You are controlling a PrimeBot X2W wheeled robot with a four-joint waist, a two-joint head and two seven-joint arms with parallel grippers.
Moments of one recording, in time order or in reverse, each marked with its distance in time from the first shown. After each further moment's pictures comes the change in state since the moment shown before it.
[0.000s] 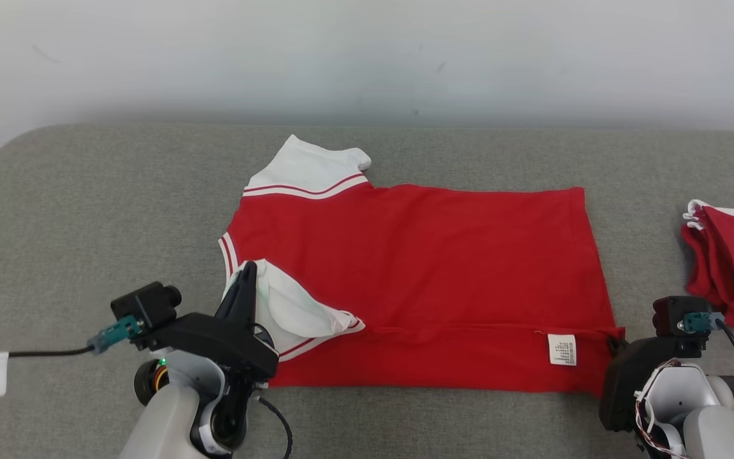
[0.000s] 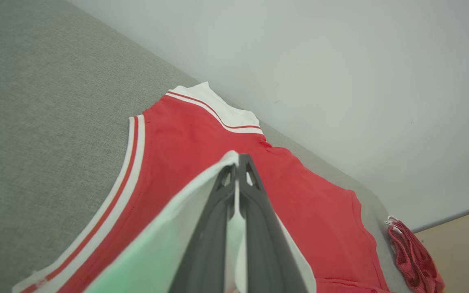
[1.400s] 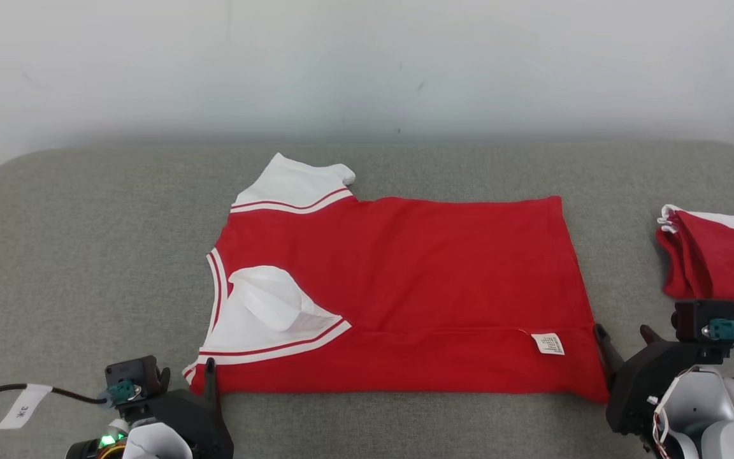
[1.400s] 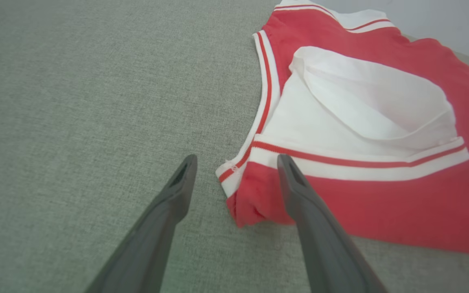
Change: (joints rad) left arm 0.104 0.157 -0.121 0.122 0.204 0.192 0.025; right arm 0.089 0.038 -0.019 -0.216 0.042 0.000 0.019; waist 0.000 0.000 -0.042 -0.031
